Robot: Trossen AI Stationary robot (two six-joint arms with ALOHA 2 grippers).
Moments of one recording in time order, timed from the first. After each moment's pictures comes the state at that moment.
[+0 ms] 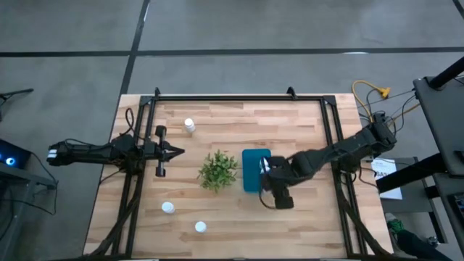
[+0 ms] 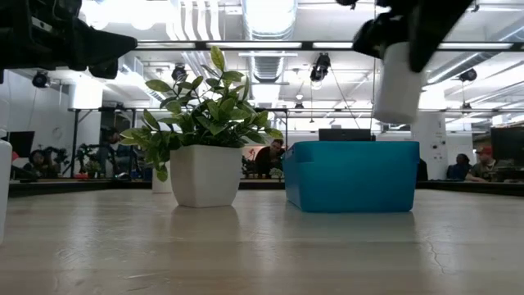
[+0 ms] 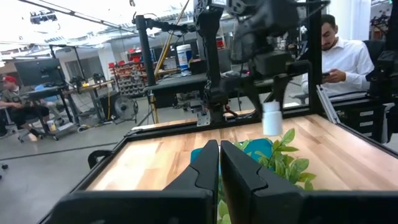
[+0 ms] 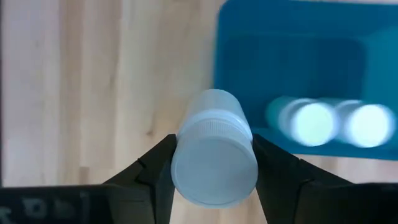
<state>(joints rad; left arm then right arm) -0.01 0.25 0.11 0.19 -0.04 0.16 0.34 1.62 1.33 -1.00 0.00 0.29</state>
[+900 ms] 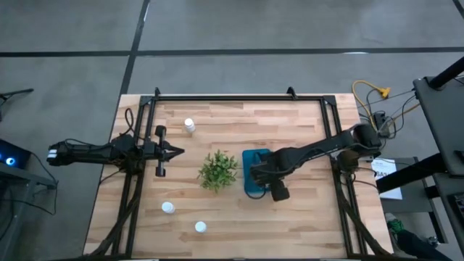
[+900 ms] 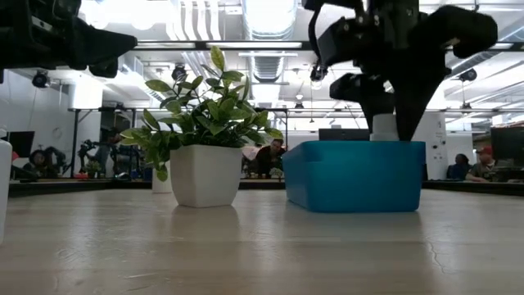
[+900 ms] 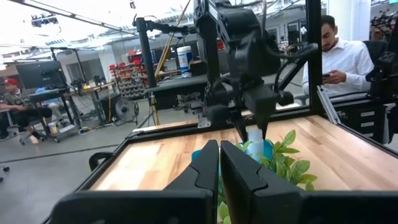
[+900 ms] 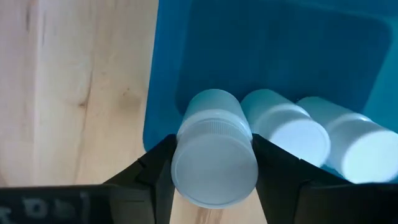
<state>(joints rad) -0.01 0.25 0.11 0.20 -0.04 0.17 0.21 1.77 1.30 -1.01 -0.03 -0.01</state>
